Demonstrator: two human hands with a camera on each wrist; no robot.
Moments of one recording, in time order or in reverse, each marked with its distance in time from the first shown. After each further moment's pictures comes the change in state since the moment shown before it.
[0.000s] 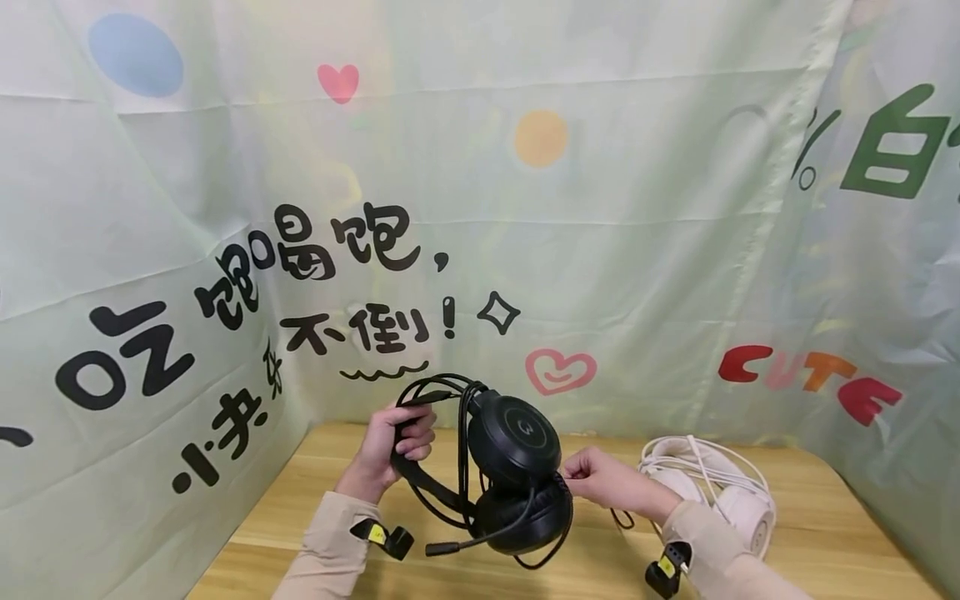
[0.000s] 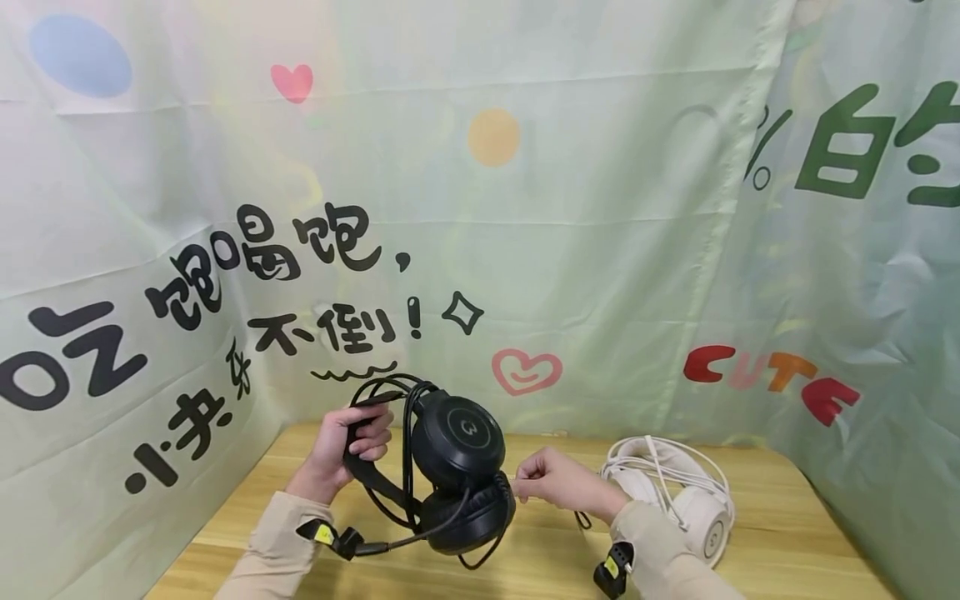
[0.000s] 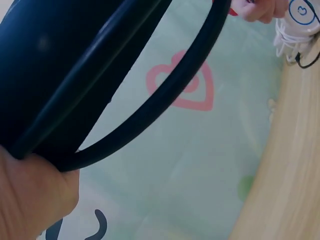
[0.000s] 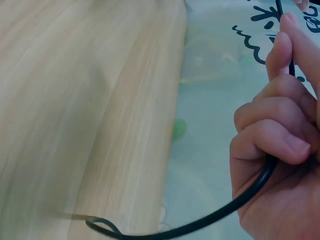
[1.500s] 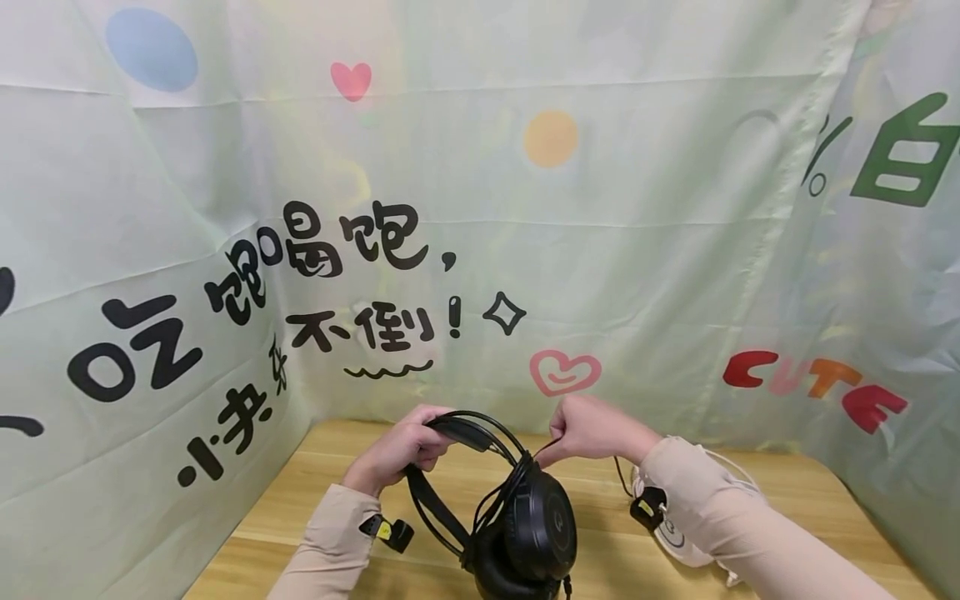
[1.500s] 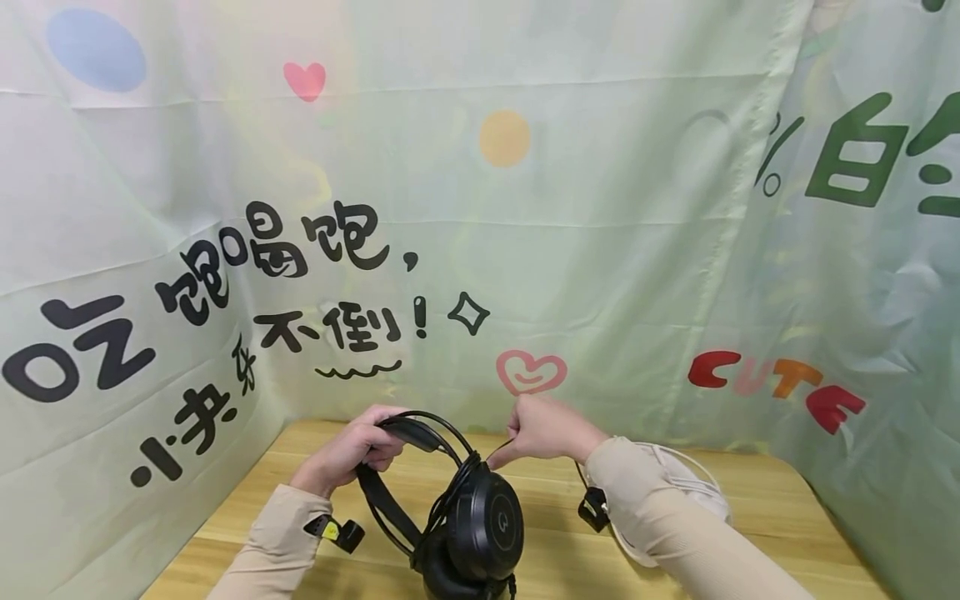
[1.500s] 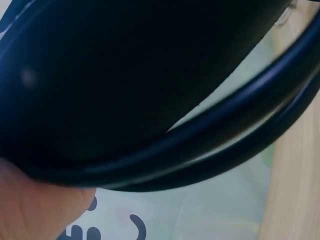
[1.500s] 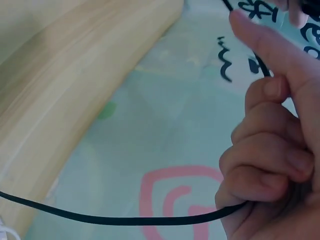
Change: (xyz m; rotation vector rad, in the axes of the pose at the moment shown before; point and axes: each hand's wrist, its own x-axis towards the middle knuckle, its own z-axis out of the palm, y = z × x) left_hand 0.000 0.014 0.022 0.509 -0.102 -0.160; right_hand 0.038 -0.084 -0.028 -0.589 0.062 0.084
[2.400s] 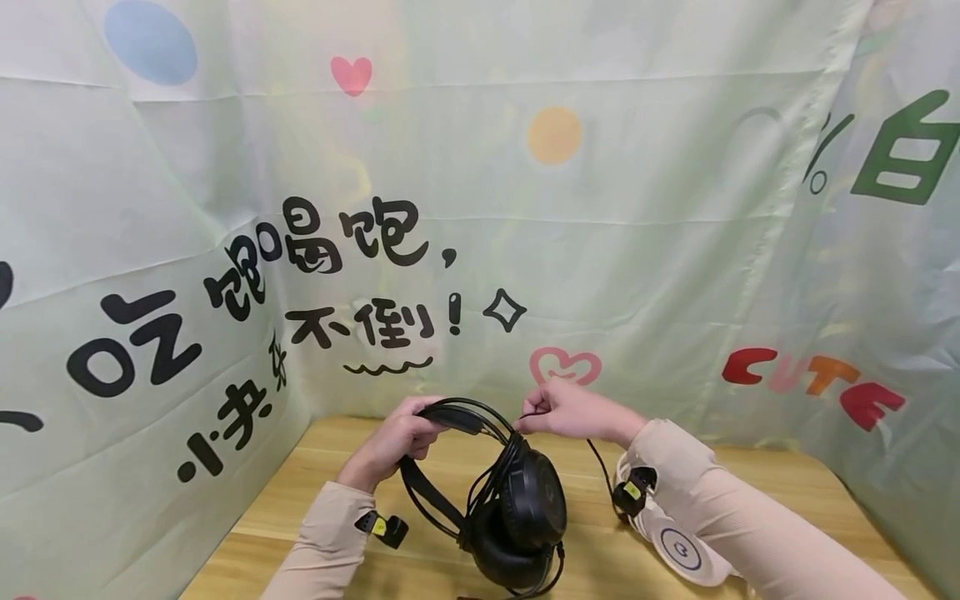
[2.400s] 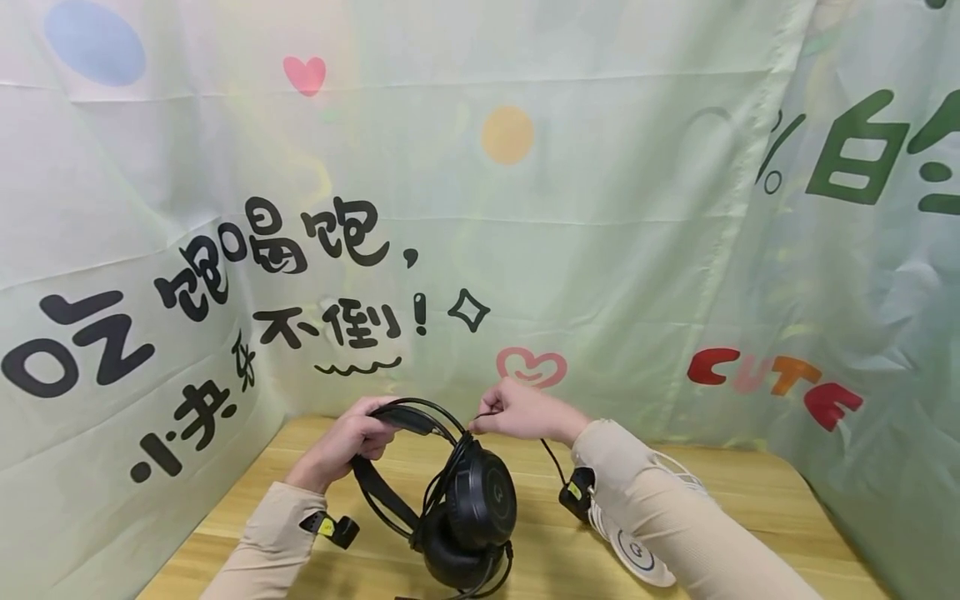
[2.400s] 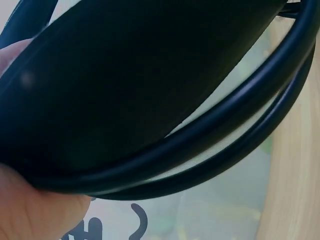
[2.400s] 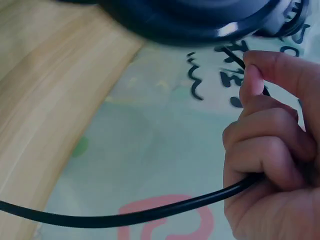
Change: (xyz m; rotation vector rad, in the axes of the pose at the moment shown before) left_hand -0.003 -0.002 -0.007 0.052 0.170 -0.002; right_hand 0.016 -0.024 -0.014 0.287 -0.086 -0.076
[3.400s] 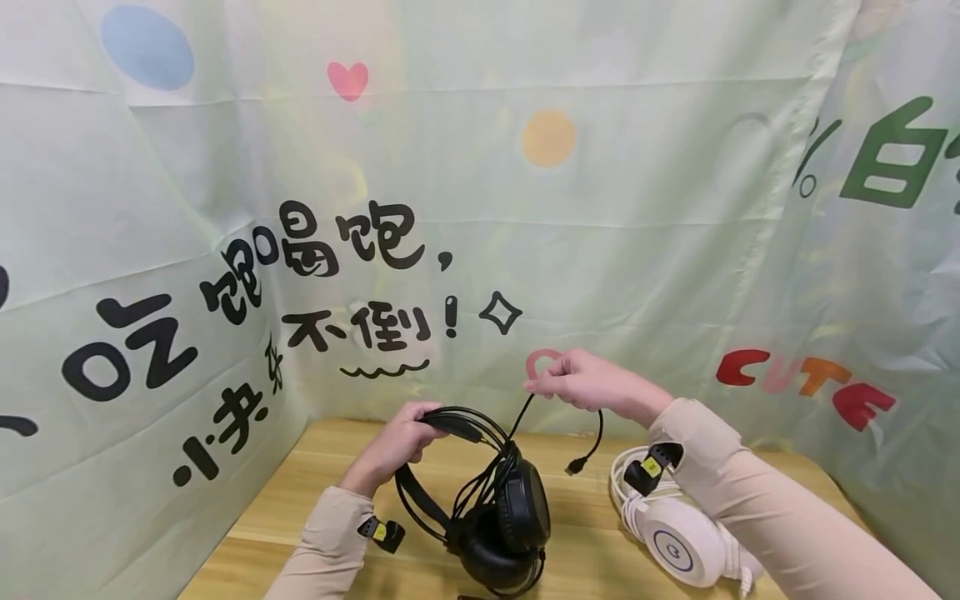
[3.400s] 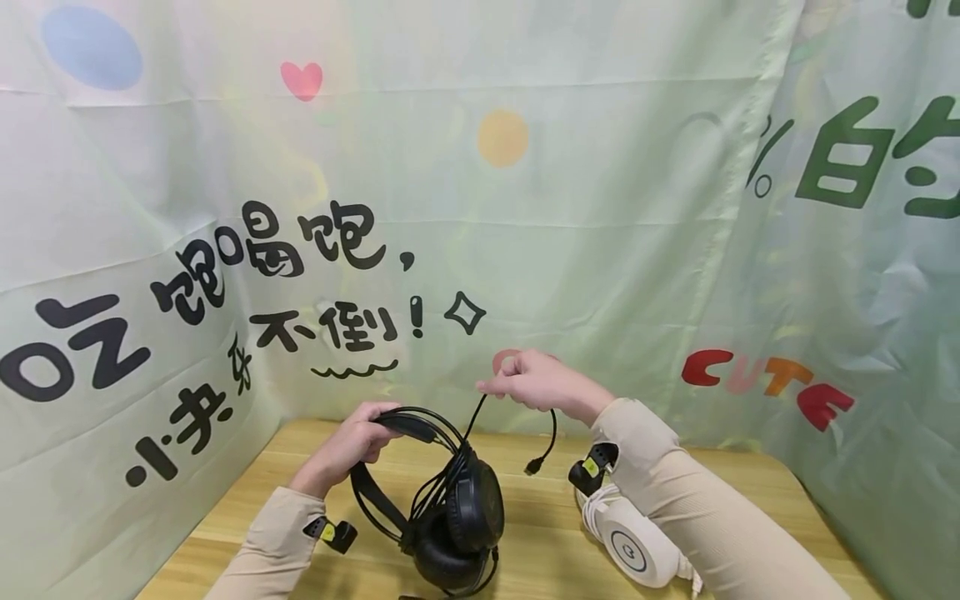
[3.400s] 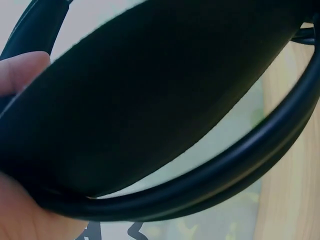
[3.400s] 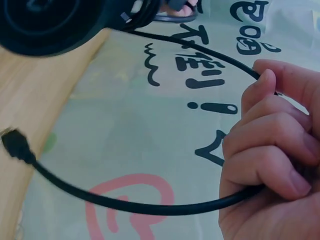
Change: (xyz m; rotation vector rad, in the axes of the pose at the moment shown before) left_hand 0.006 -0.008 0.003 0.194 0.126 -0.069; right_hand -0.015 -0.016 -0.042 0.139 0.104 0.219
